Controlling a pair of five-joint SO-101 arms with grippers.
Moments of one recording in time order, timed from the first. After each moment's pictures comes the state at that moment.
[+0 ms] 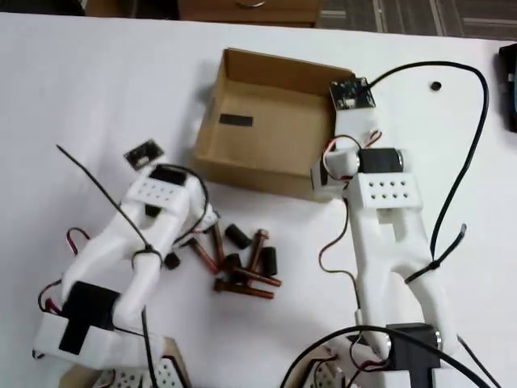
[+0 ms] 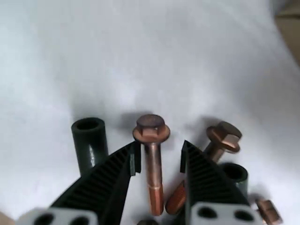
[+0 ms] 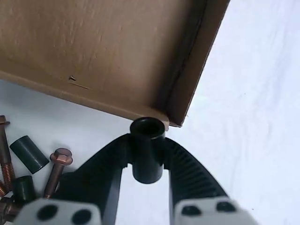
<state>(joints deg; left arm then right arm) 7.5 -3.2 39.2 61.3 55.2 -7.6 -14.3 22.8 69.1 4.8</state>
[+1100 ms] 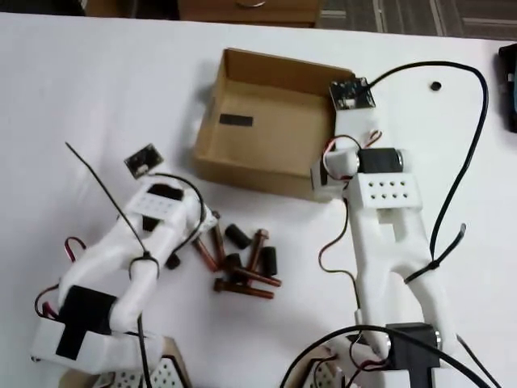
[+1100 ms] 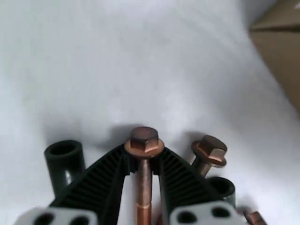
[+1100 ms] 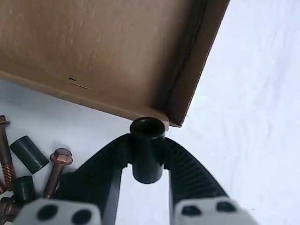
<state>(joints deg) 6.7 -3.3 45.9 49.4 54.3 -7.6 -14.3 22.8 69.1 4.8</state>
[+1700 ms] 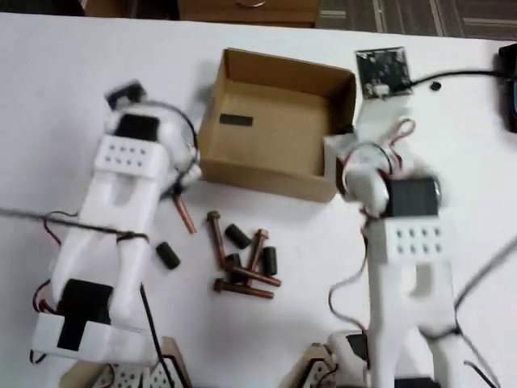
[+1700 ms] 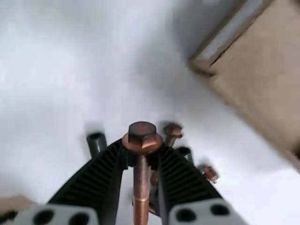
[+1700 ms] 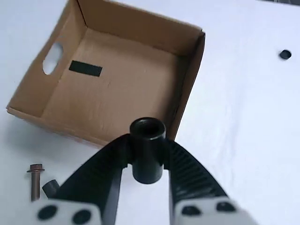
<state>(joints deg) 0.9 -2.8 0.7 88.7 40.7 -7.6 -35.9 16.6 71.1 4.8</state>
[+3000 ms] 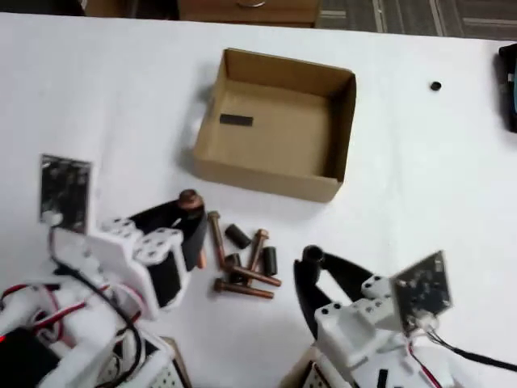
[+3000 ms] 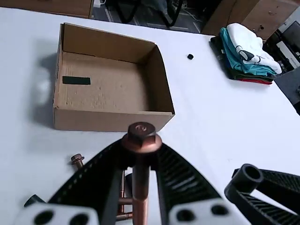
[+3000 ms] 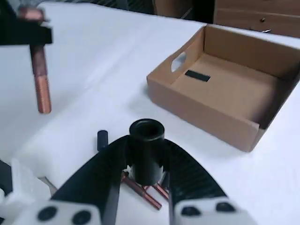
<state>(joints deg) 25.6 -67.6 19.1 84.8 26.9 -36.0 -96.7 39.4 93.0 -7.4</state>
